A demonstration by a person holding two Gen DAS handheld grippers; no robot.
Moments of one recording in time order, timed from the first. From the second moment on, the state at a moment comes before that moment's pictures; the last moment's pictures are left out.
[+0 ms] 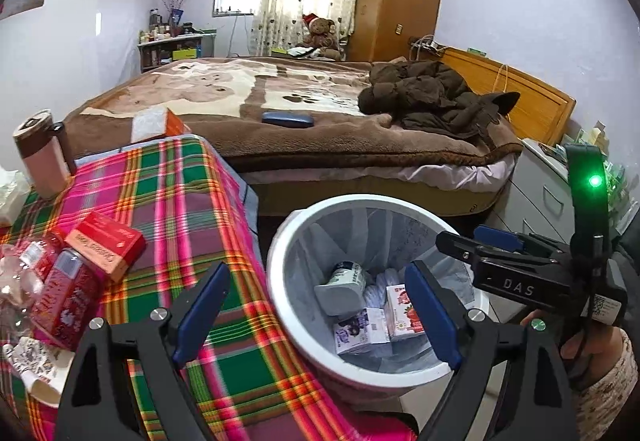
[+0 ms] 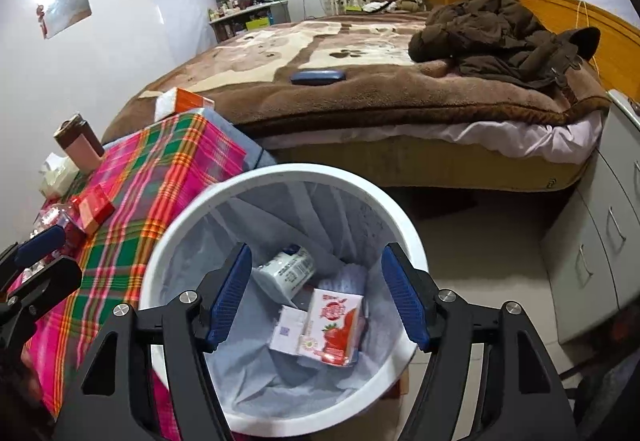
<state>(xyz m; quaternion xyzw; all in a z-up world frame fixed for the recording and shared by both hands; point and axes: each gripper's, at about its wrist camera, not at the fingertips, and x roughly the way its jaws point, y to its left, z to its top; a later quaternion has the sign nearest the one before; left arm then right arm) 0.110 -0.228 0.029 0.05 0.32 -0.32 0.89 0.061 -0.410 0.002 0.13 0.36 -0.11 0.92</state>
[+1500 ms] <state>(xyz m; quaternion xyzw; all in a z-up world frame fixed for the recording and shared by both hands) 0.192 -0.004 0.023 0.00 0.34 -0.11 0.93 0.156 -0.251 0.007 0.08 0.36 0.05 0.93</state>
